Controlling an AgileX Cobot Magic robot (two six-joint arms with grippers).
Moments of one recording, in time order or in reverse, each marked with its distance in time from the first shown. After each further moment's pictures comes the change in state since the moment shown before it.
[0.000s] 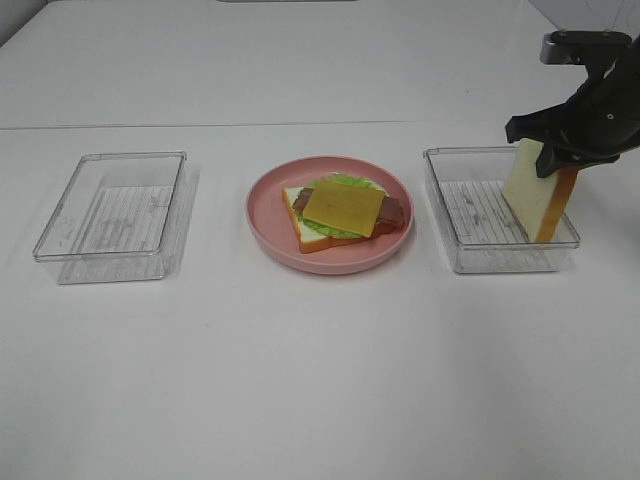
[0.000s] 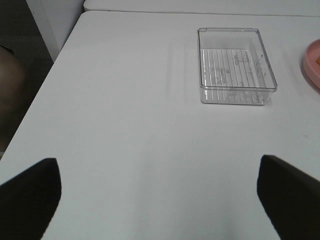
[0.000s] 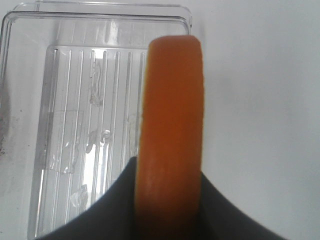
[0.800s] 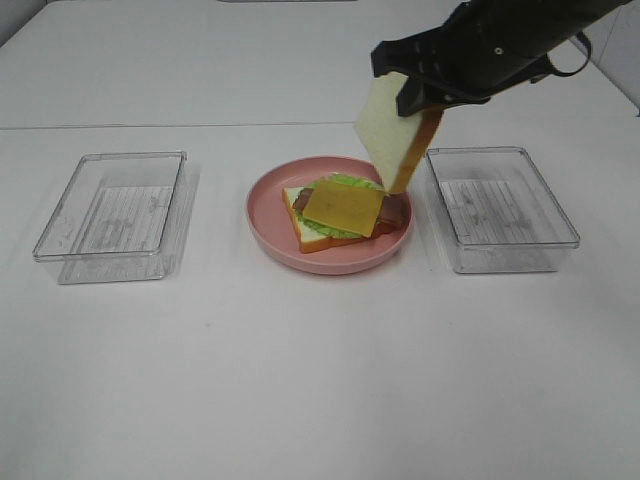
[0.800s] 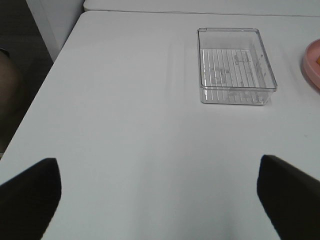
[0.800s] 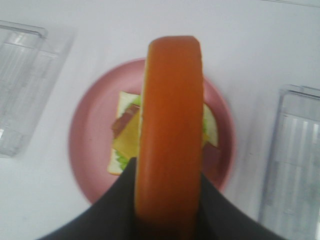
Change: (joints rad) left arm 0.000 0.000 0.000 0.000 0.000 0.000; right arm 0.369 -0.194 0.000 0.198 -0.049 0.000
